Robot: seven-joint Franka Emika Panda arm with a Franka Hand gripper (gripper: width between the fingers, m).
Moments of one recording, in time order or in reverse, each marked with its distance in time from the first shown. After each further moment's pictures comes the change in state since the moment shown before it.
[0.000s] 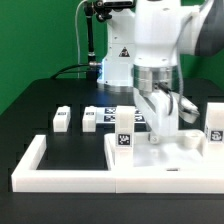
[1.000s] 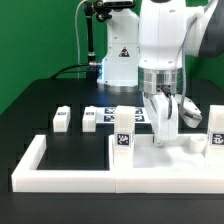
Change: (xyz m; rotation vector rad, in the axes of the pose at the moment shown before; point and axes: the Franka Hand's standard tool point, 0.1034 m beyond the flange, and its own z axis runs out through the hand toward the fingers) arm -0.023 -0.023 0.010 -0.021 0.015 0.245
